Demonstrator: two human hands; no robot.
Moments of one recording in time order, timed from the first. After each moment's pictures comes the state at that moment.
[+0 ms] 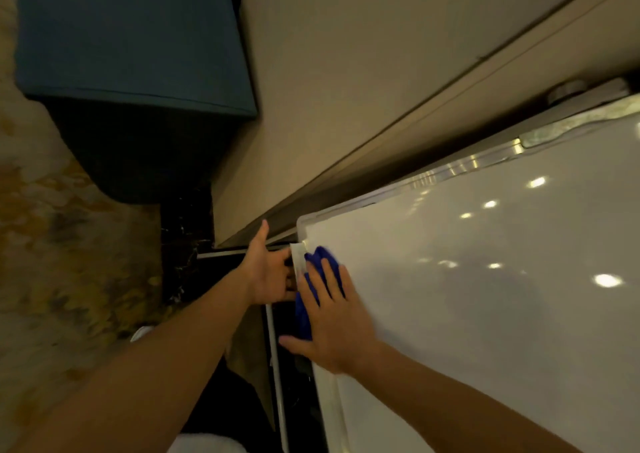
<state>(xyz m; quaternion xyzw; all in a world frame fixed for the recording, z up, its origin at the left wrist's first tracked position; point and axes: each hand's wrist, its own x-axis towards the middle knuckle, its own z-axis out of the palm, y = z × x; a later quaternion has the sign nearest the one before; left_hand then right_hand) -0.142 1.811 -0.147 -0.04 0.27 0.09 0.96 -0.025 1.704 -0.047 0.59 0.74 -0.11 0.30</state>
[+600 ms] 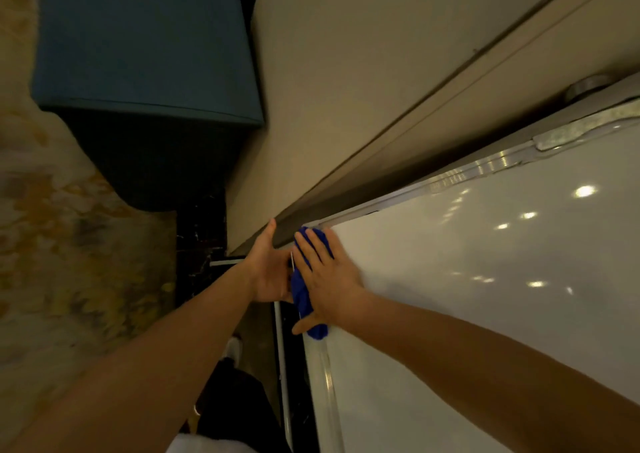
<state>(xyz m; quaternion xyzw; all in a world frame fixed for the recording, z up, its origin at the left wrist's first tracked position) -0.129 1.834 -0.140 -0.02 0.25 0.06 0.97 -0.008 1.785 -0.056 0.46 0.75 0.02 0.47</state>
